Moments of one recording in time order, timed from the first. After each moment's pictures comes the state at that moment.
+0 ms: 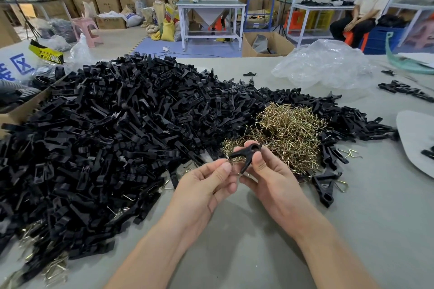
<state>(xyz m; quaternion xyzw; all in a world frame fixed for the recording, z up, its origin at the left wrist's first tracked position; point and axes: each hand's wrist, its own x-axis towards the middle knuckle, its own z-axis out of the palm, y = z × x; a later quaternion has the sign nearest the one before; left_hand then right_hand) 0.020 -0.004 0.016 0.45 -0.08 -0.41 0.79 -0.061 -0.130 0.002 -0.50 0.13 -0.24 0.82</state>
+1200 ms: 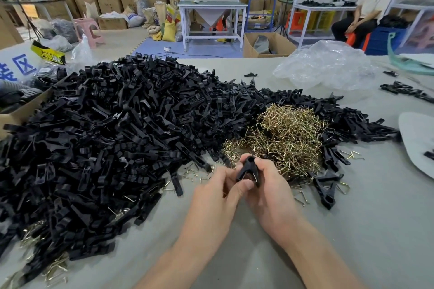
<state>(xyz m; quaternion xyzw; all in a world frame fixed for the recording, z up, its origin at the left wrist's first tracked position) 0.004 -0.007 -0.010 0.77 -0.36 -0.09 0.51 -0.055 -0.113 0.000 -0.36 0.22 -0.22 0.88</state>
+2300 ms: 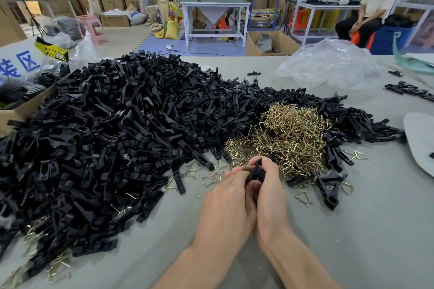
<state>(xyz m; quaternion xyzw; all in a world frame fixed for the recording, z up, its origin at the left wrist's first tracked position) -0.014 -0.019 -0.007 0.83 -0.41 0.03 0.38 -0.052 -0.089 -0.005 -0.44 0.26 -0.31 0.80</state>
